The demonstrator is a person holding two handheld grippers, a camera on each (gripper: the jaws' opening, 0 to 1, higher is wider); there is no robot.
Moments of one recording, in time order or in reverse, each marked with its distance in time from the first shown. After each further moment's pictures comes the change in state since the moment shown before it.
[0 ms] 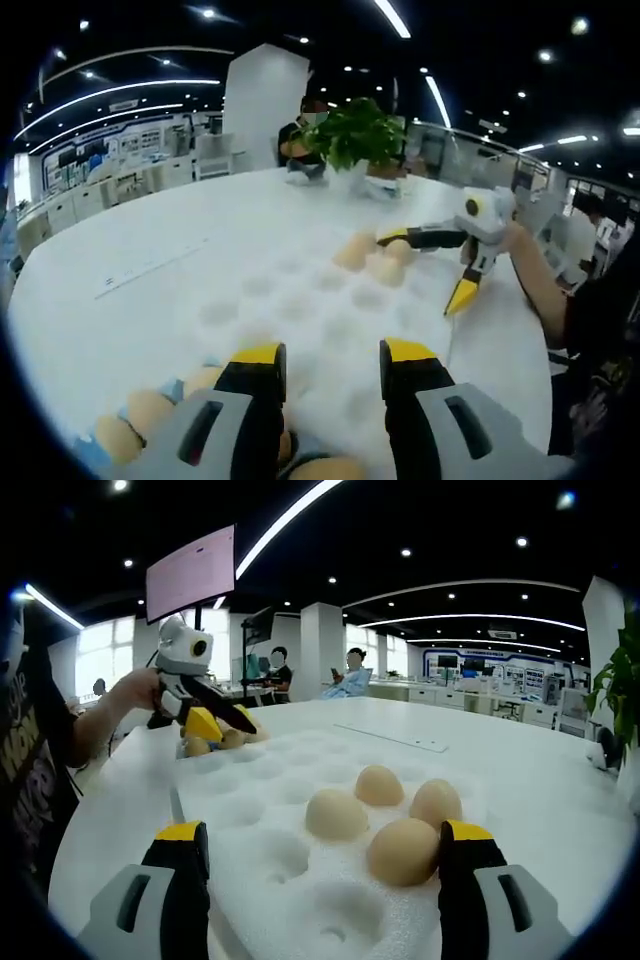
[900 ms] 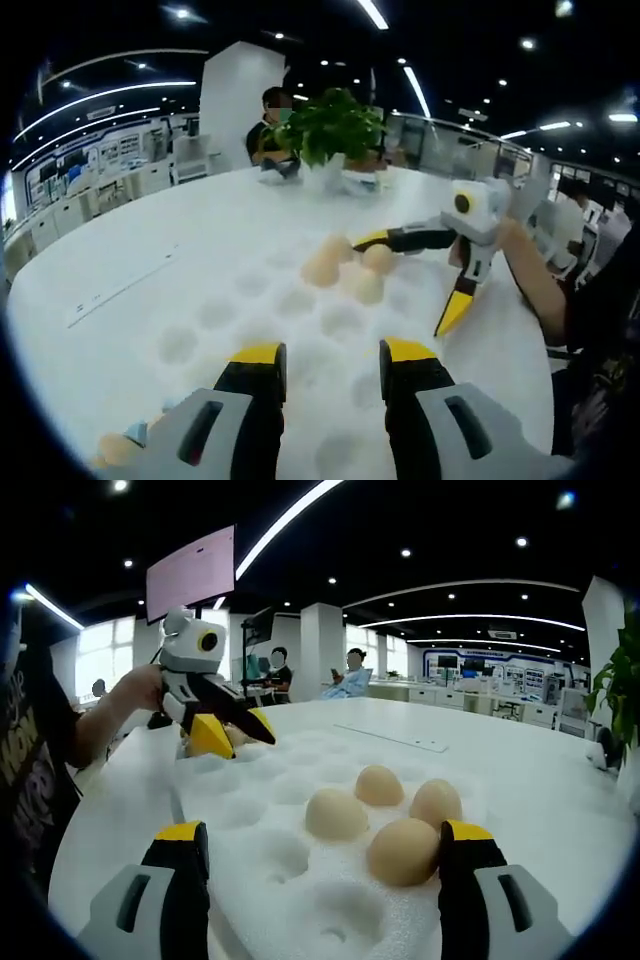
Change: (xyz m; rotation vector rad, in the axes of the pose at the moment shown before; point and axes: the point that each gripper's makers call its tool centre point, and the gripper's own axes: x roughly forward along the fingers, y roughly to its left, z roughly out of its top) left arm 0.038 -0.035 0.011 0.063 0.036 -0.069; right arm -0.001 0.001 0.001 0.001 -0.002 0.001
